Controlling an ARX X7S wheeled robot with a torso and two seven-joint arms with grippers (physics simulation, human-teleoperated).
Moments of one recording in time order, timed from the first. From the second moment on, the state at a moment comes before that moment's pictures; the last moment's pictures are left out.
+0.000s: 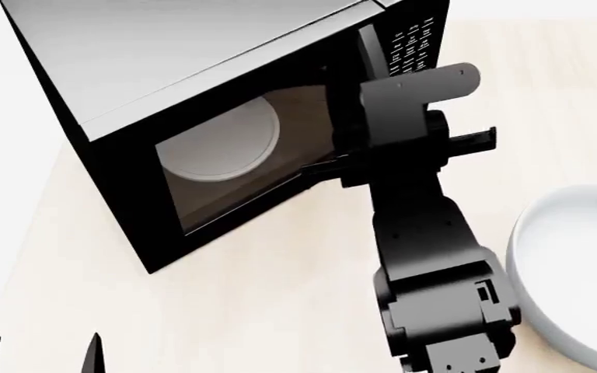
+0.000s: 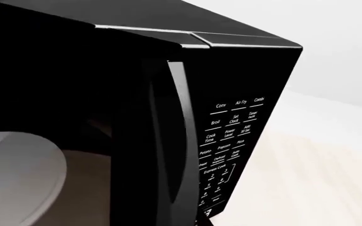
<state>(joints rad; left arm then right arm) 0.09 -0.29 0.21 0.35 -0.31 -0.05 -0.27 1.05 0.13 -0.38 0.68 0.19 0.34 0.09</state>
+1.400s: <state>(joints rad) 0.09 -0.31 0.24 0.35 -0.32 -0.04 -0.29 0.49 0.33 -0.29 -0.34 0.29 0.74 0.33</state>
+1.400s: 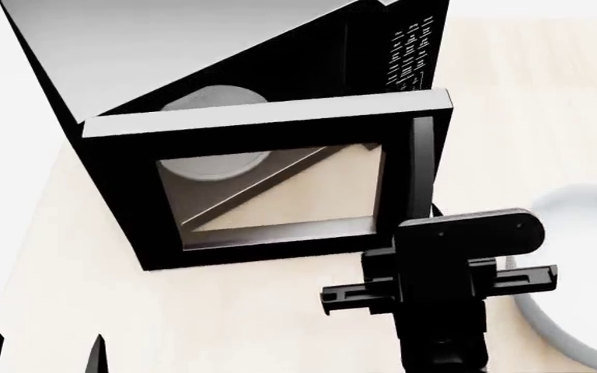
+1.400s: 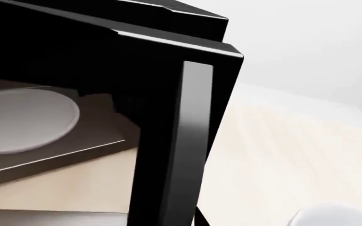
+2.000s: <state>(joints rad) 0.09 -0.32 0.24 0.36 -0.33 -0.05 -0.30 0.33 0.37 -0.31 -0.50 0.26 0.72 0.39</state>
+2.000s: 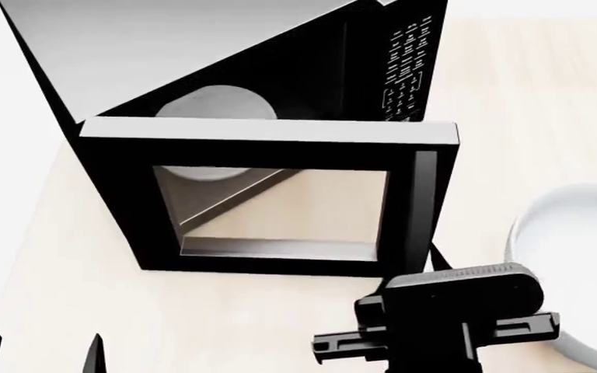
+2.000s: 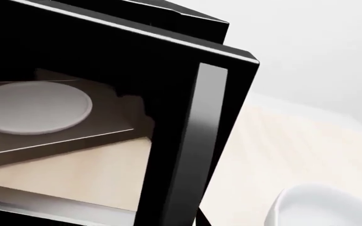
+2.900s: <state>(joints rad) 0.09 -0.33 0.25 0.36 -0.34 -0.04 -0.31 0.27 0.38 -0.32 -0.53 0.34 0.54 0.34</state>
